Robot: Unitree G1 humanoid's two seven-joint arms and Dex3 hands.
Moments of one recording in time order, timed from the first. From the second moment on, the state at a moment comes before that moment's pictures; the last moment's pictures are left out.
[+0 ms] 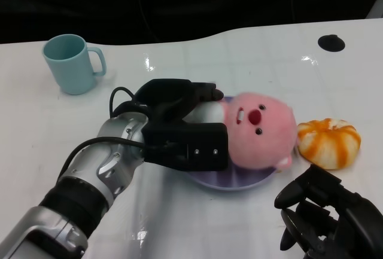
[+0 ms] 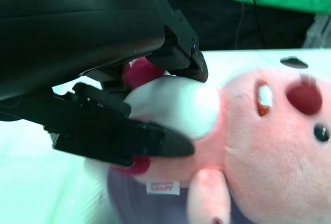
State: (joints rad) left arm -0.74 0.15 -0.49 0.64 0.65 -0.10 -0.12; right arm 0.40 -0.13 0.11 -0.62 0.10 0.26 0.20
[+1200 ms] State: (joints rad) left arm -0.63 0.33 -0.39 0.30 0.54 -0.19 -0.28; right arm 0.38 -0.13 0.11 -0.60 0.10 0.27 0.20
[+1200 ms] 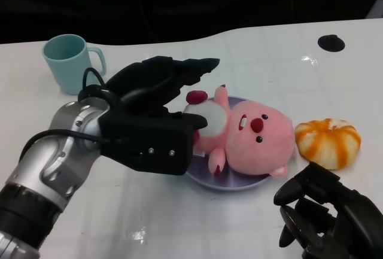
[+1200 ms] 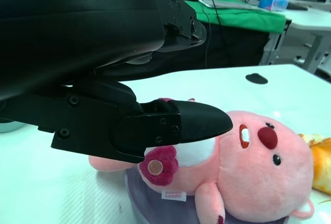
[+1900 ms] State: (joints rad) left arm -0.26 0.37 -0.12 0.10 0.20 -0.32 -0.27; right arm 0.39 -0.13 0.11 -0.62 0.10 0.27 0.20
